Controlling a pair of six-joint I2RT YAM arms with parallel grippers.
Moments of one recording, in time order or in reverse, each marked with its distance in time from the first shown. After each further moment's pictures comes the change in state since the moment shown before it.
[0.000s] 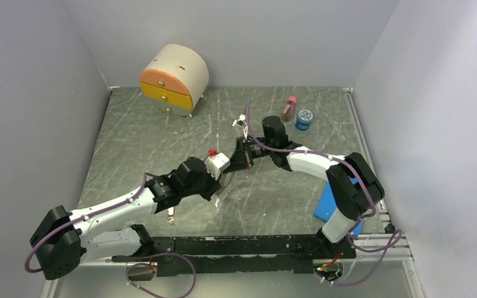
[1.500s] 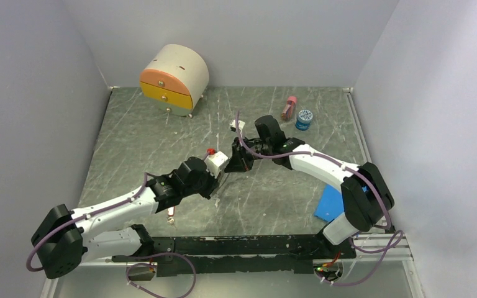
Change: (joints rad) left arm 0.005 0.012 0.000 0.007 -0.071 -0.004; right arm 0.056 -0.099 0.090 -0.425 0.346 -0.455
